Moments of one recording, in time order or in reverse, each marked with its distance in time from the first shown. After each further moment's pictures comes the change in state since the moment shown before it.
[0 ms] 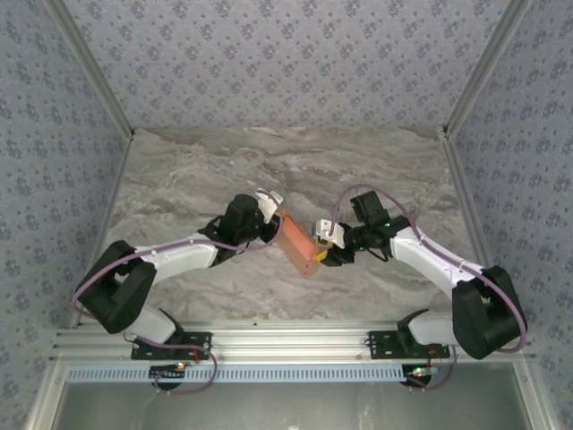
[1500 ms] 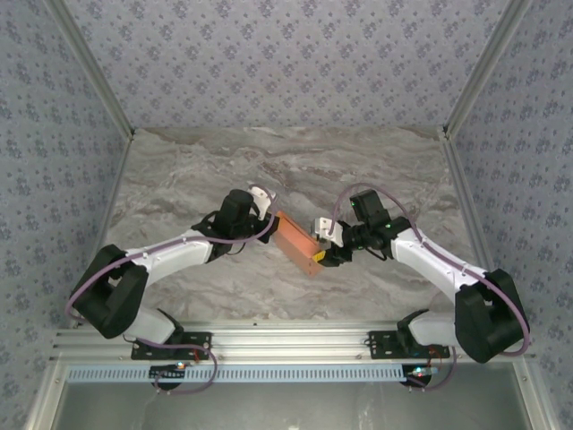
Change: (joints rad) left arm 0.043 -0.040 0.035 -0.152 0.074 -0.138; right arm 0.012 -0.023 0.002 0.040 -0.020 0.017
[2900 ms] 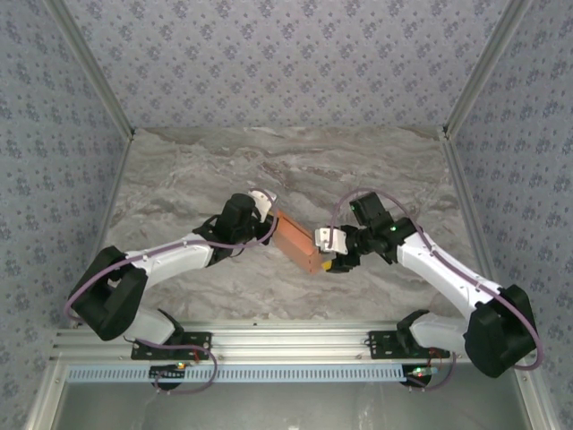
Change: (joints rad) left arm -0.029 -0.013 -0.028 0.033 -0.105 0.042; right arm 0.037 -0.095 0.048 -0.214 0.185 -0.160
